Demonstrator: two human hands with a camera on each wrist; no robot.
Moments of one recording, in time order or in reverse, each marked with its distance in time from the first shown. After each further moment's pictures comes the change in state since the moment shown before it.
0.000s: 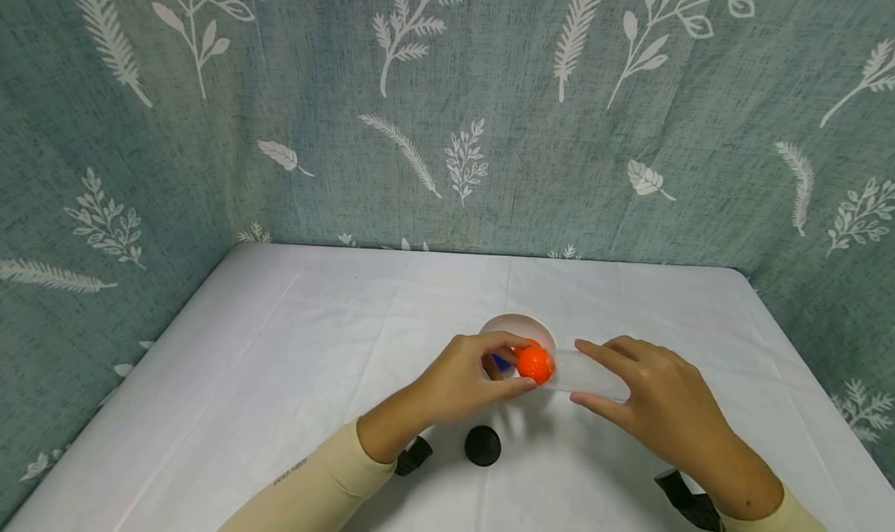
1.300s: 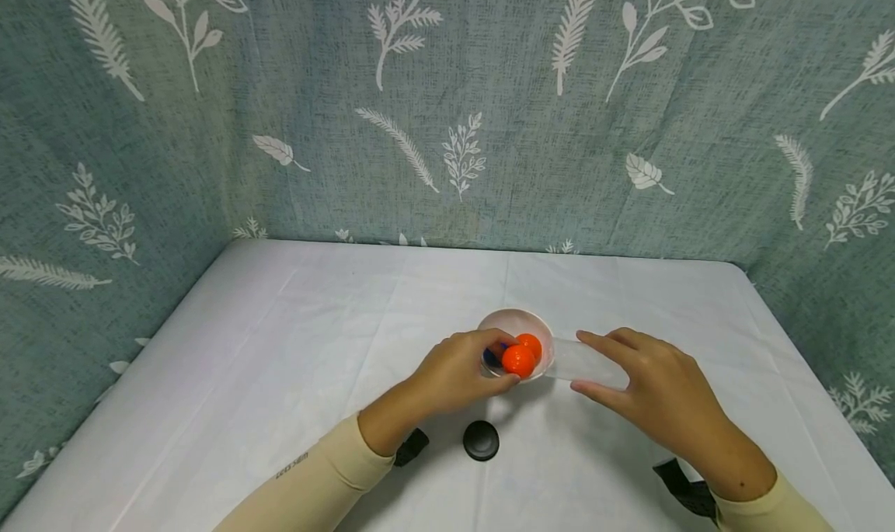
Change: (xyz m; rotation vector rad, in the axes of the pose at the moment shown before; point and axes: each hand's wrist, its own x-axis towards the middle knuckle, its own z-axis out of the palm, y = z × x) left_hand 0.006 -0.016 0.002 0.353 -0.011 -0.087; right_hand 0.002 0.006 0.005 0.016 -0.050 0.077
